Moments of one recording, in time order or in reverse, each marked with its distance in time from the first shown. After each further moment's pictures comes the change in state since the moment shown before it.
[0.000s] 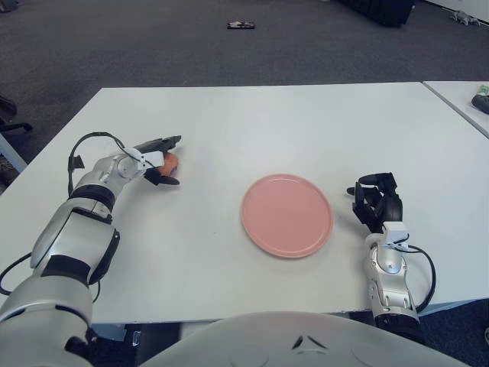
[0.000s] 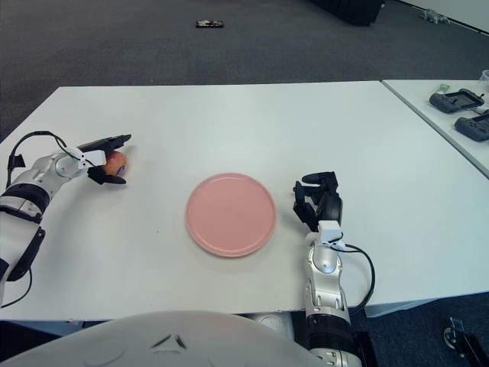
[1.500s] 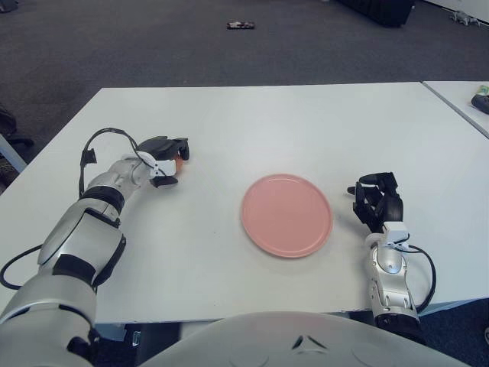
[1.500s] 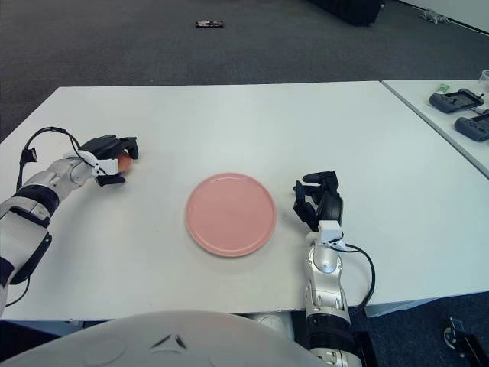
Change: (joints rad) left arm 0.008 -0.028 -0.108 -0.029 0.113 -0.018 0.306; right arm -0.003 -0.001 0.000 0.000 -0.001 -0.005 -0.009
